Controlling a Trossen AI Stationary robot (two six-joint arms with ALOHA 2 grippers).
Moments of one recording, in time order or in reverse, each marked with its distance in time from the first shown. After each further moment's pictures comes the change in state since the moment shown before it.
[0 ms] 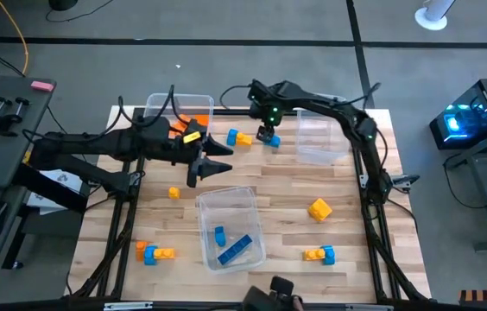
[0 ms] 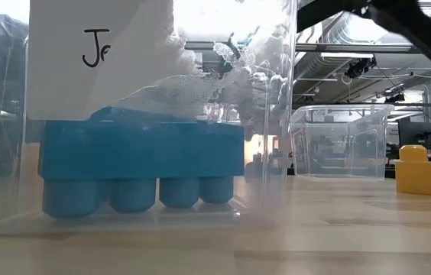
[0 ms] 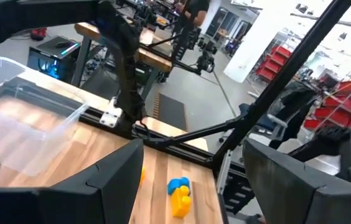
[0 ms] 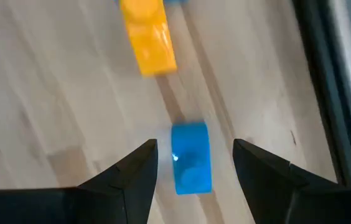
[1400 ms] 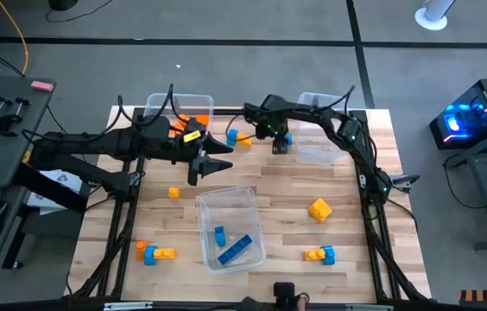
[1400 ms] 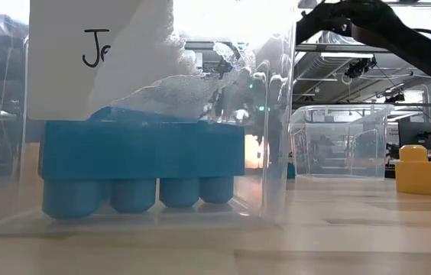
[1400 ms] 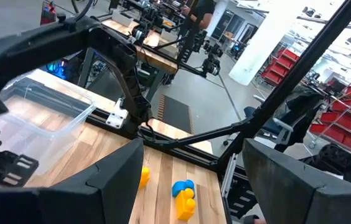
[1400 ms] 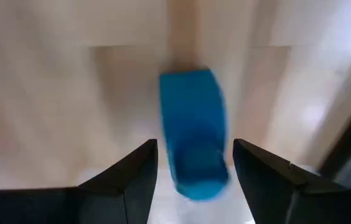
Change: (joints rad) left arm 0.007 -0.002 0.000 -0.003 -0.019 -0.005; right arm 0.055 0.158 0.009 -0.259 0.316 -0.223
